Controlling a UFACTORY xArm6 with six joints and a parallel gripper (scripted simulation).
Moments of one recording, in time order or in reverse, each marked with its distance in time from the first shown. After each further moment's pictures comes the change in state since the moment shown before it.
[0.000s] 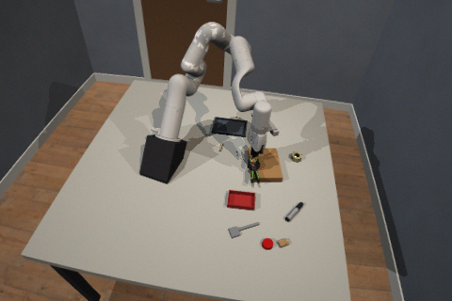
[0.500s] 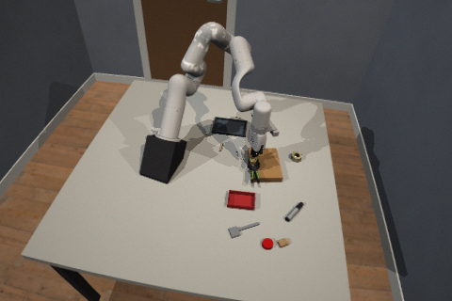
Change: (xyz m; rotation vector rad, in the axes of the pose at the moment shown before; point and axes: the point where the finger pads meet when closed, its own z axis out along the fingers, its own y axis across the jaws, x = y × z) arm 0.000 0.000 0.000 0.000 0.000 0.047
